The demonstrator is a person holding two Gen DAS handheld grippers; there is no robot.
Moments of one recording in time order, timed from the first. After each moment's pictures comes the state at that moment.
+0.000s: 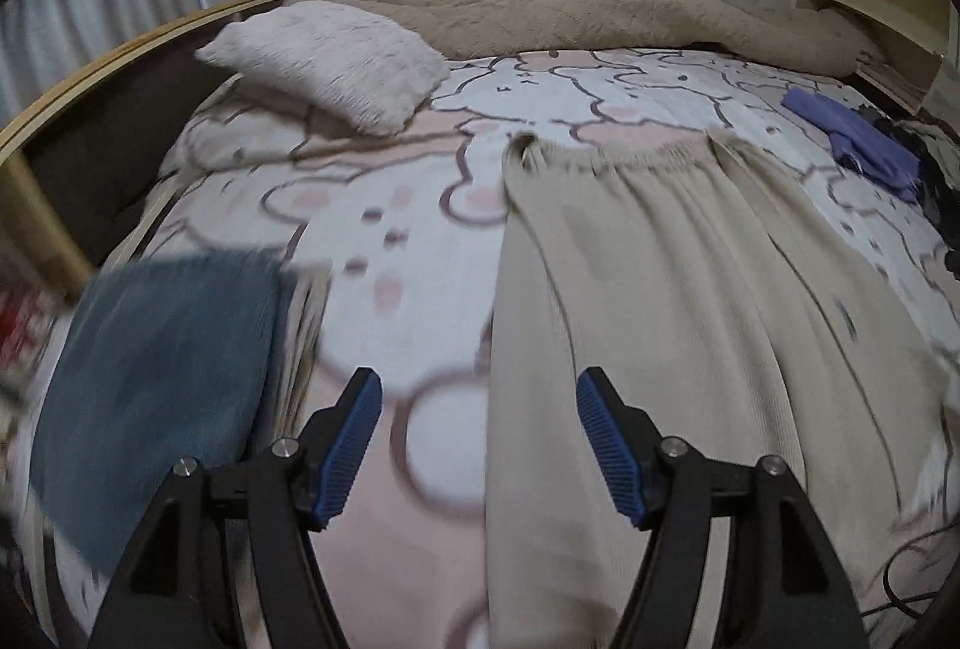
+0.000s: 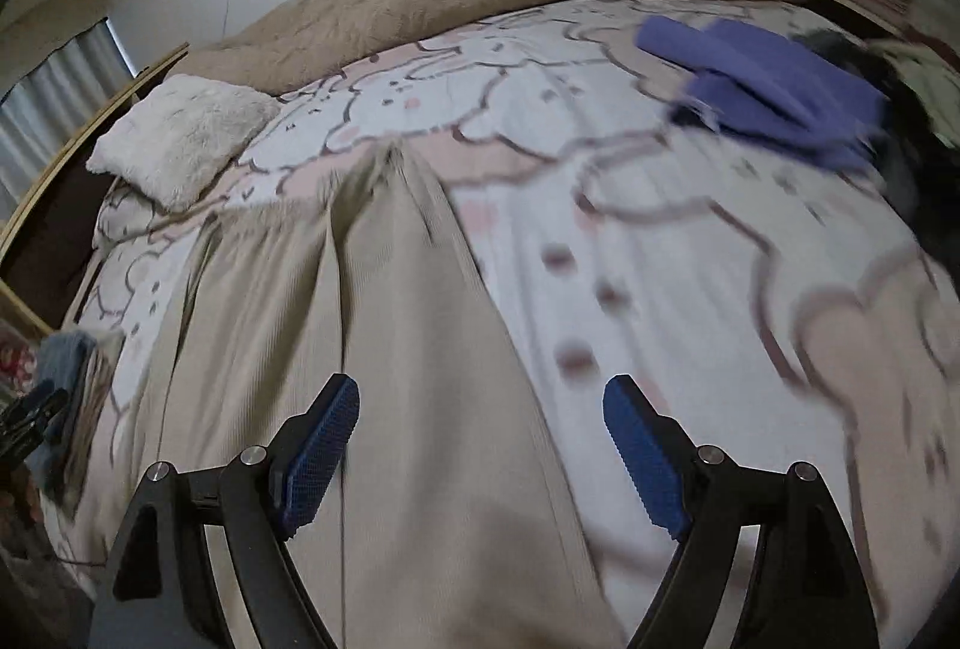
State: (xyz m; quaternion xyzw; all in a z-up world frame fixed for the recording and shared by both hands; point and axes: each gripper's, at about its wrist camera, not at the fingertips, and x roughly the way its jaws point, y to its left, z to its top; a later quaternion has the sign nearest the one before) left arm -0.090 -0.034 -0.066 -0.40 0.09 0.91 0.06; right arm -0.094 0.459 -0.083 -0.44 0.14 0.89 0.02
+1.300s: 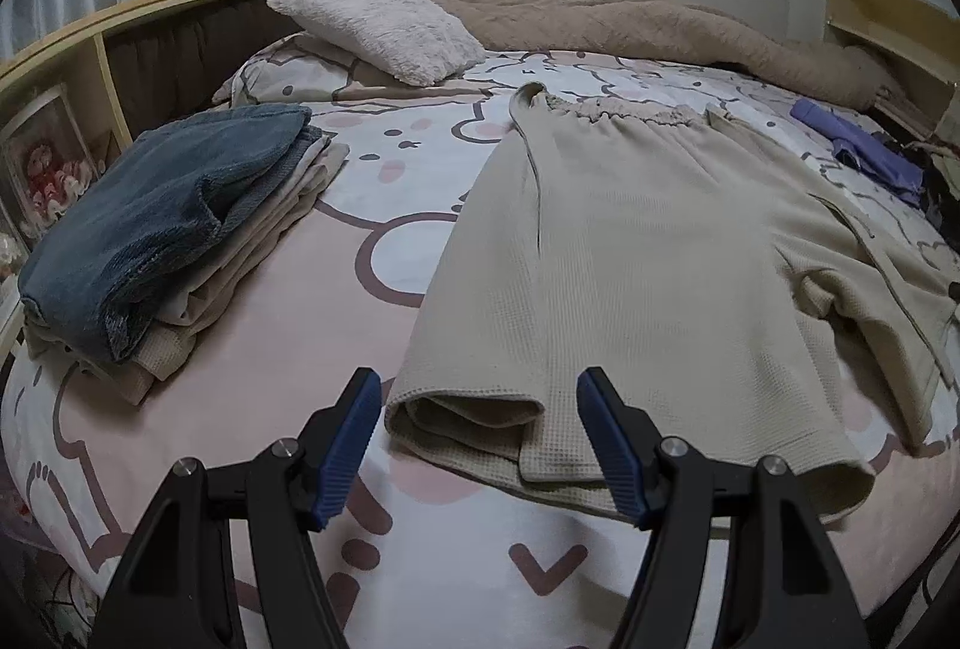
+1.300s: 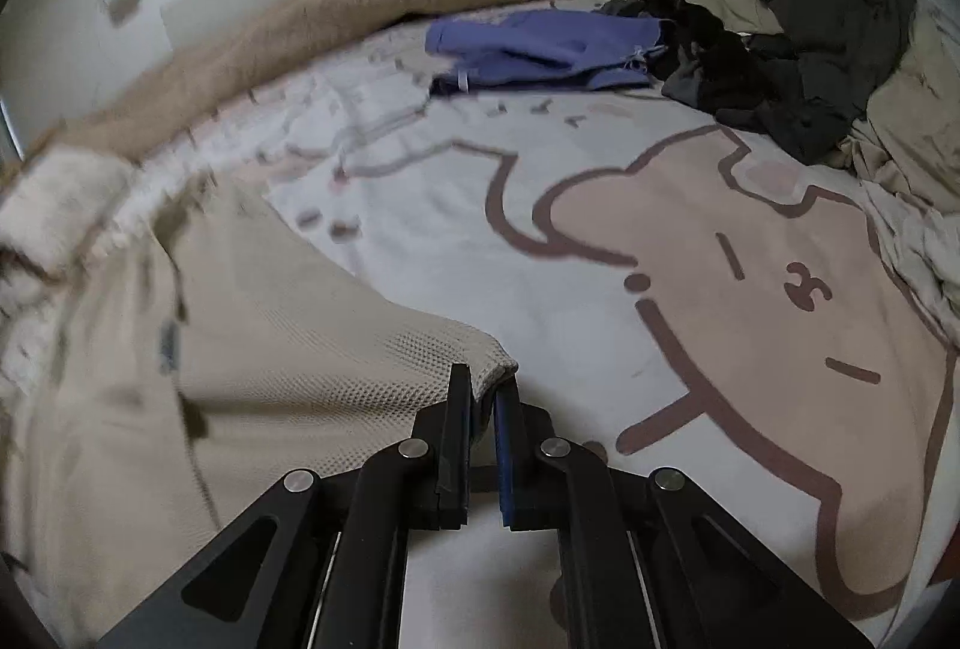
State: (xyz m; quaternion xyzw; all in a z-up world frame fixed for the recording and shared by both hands) left arm -0.002 -0.015 -0.138 -0.37 0.04 0.93 0.01; right arm -0.034 0.524 -0.158 -0.41 0.14 0.88 0.20
